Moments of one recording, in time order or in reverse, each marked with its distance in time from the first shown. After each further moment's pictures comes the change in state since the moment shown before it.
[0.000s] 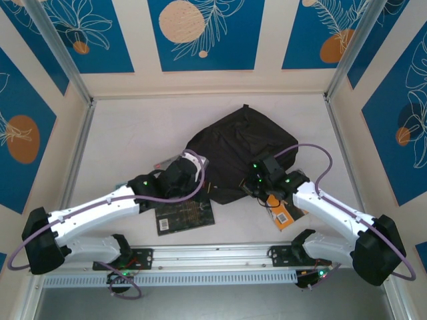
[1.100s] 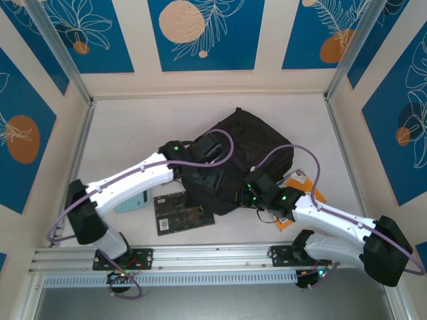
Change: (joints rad) left arm 0.021 0.437 0.572 -0.558 -0.013 0.060; right arm 0.200 -0.073 -0.158 0.148 0.148 -0.348
